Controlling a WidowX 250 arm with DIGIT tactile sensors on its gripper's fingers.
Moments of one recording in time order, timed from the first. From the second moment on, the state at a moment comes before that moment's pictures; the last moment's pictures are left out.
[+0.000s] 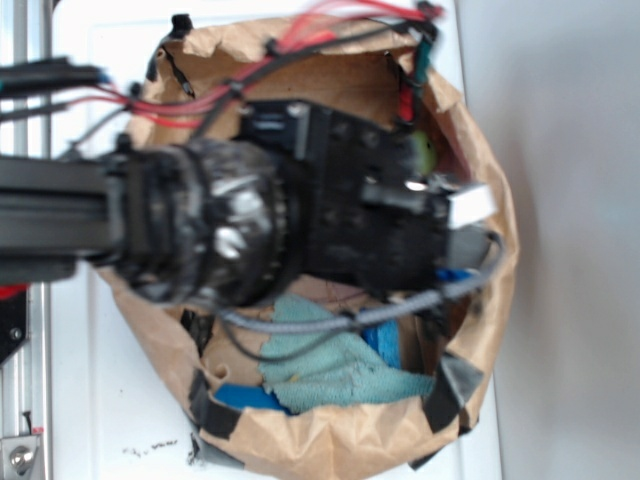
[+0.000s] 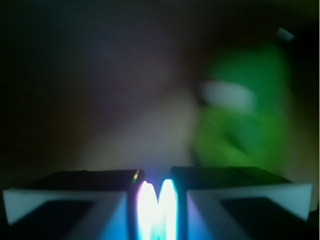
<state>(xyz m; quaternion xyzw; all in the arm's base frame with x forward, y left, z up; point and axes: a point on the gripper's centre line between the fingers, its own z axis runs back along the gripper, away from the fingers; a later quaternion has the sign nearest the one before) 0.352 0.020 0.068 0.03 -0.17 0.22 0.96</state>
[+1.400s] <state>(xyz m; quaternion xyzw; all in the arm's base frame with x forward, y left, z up) 0.324 0.019 0.080 0.02 -0.10 0.22 0.97</state>
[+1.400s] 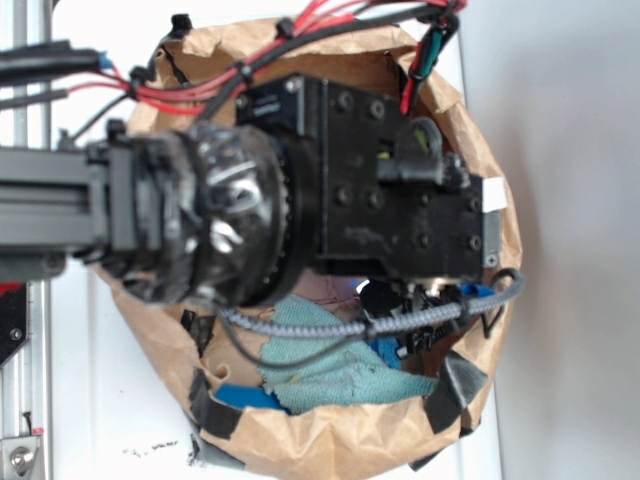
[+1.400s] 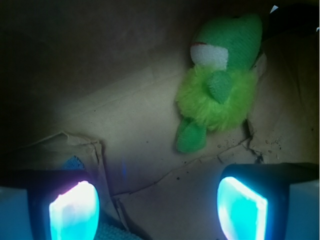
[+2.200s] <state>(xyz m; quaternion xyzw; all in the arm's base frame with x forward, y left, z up) 0.337 0.034 0.089 -0.03 -0.12 0.22 0.97</state>
